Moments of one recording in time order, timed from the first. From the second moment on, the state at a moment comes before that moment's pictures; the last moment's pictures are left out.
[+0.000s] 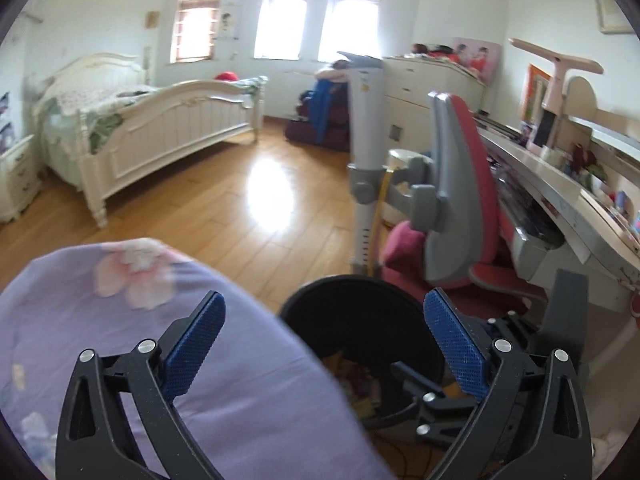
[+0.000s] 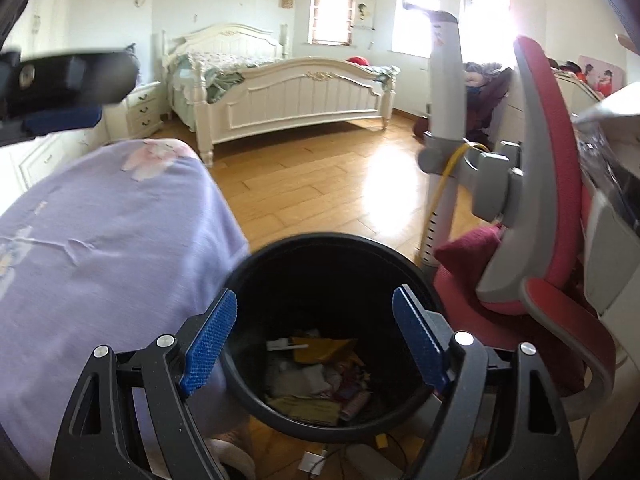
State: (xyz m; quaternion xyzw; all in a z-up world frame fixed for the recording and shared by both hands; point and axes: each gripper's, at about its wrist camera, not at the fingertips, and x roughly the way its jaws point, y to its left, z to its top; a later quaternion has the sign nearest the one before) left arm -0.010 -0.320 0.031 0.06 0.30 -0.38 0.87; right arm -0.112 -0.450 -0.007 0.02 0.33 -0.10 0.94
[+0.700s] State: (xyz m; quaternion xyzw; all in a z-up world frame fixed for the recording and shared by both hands) left arm 0.005 -0.031 0.004 -0.01 0.28 -0.02 0.96; right arm -0.044 -0.245 0.053 0.03 0.22 0.08 0.97
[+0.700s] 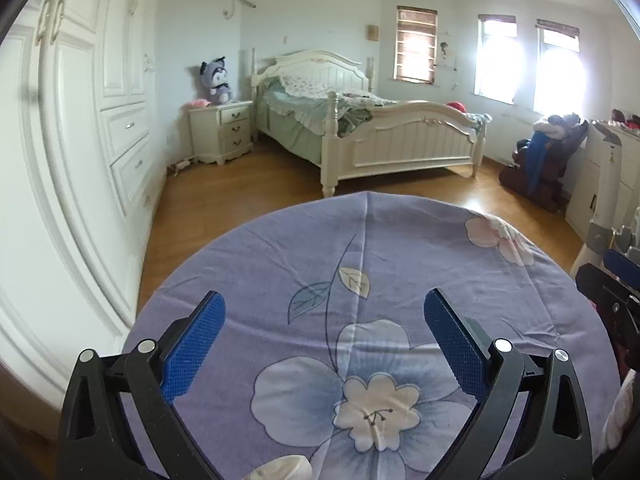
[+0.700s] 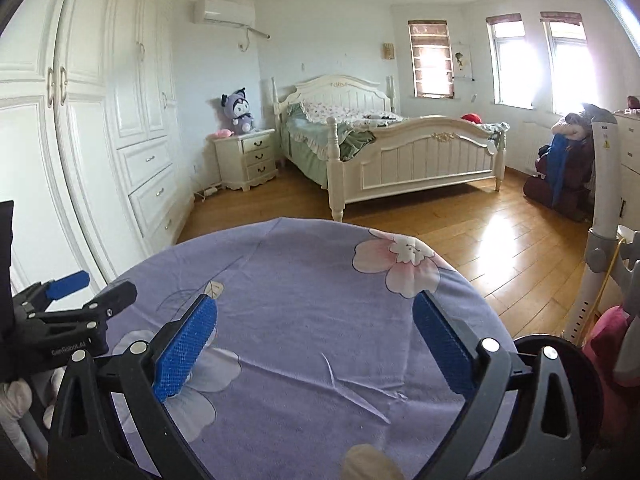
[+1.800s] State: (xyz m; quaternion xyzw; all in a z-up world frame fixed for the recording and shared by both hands) left arm 0.006 -0.027 -0.008 -0.01 0.28 -0.03 0.96; right arm -0.056 -0.235 0.047 0.01 0.15 0.03 0.99
